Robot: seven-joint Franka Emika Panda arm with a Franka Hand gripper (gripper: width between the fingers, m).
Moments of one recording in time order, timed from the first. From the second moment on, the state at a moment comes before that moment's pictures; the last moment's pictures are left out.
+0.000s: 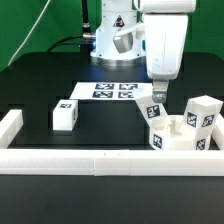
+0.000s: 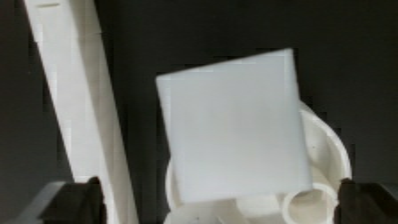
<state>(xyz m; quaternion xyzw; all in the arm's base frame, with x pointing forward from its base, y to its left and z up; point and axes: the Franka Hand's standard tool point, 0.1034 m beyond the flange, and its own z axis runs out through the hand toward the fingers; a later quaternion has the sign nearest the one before) 0.599 0.032 0.092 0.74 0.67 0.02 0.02</state>
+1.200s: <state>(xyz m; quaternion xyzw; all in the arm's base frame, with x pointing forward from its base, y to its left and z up) 0.596 0.031 0.086 0.76 0.65 0.02 0.02</state>
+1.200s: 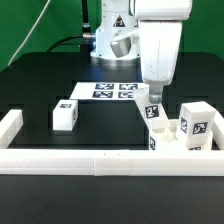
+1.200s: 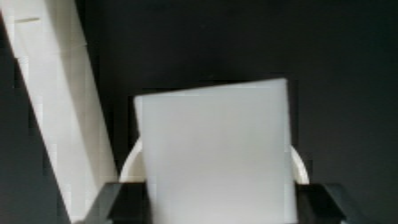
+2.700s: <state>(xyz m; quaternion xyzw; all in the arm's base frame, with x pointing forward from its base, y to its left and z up) 0.597 0.051 0.082 1.00 -0.01 0.04 -0.03</state>
